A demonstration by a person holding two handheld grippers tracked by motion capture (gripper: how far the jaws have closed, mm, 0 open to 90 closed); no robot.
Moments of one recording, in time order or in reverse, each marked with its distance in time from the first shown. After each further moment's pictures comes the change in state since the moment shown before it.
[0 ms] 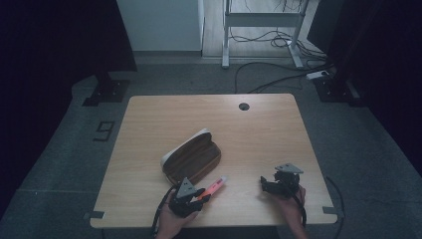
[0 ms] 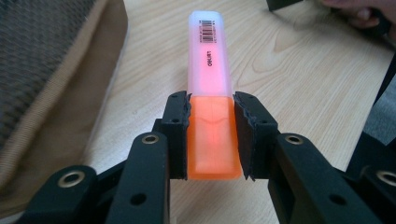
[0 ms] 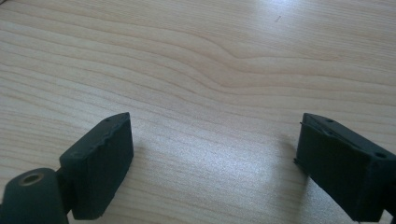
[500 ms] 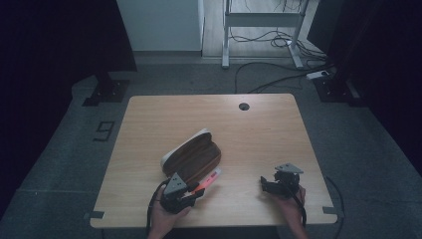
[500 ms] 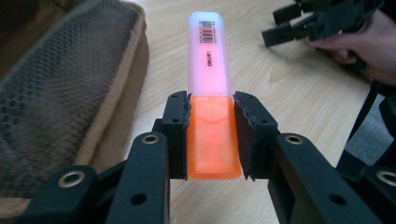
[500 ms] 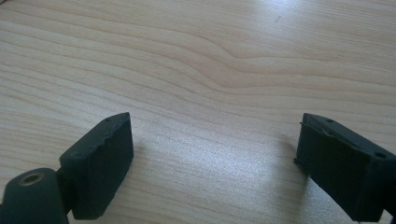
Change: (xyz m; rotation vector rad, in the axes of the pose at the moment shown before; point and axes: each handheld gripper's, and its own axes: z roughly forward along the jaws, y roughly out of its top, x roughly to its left) left arm 0.014 0.009 -0.028 -0.089 -0.014 -0.037; right arm 0.000 0.000 0.000 -0.001 0.000 -0.001
